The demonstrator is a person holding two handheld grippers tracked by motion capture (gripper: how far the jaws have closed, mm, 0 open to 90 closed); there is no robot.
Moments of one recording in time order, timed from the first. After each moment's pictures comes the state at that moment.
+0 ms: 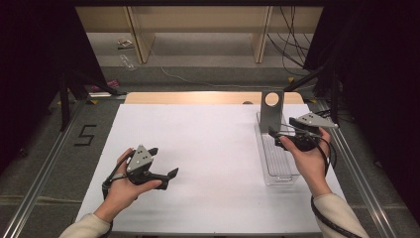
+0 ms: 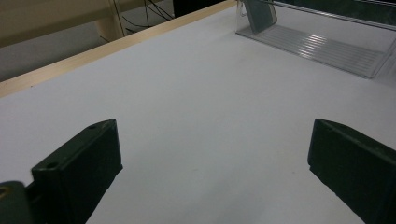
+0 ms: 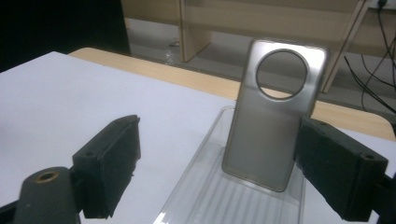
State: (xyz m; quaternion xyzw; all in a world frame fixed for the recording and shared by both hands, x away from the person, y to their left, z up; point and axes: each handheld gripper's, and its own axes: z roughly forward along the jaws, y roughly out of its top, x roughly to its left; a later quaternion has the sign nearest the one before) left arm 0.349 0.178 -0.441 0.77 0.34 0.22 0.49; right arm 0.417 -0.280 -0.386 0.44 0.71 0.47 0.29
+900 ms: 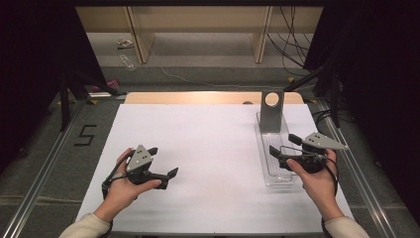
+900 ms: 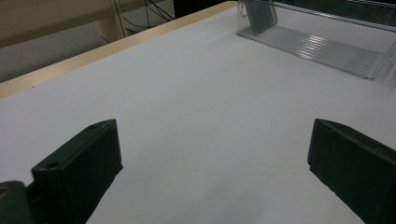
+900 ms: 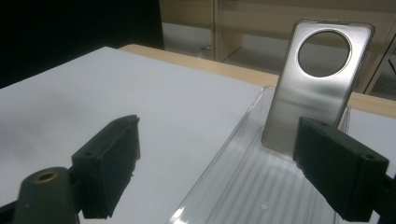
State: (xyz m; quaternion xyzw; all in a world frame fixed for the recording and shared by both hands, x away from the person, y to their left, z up) left arm 0.349 0.179 -0.440 0.77 0.34 0.22 0.49; right arm 0.367 -0.288 -0.400 0.40 0.72 0.51 0.25
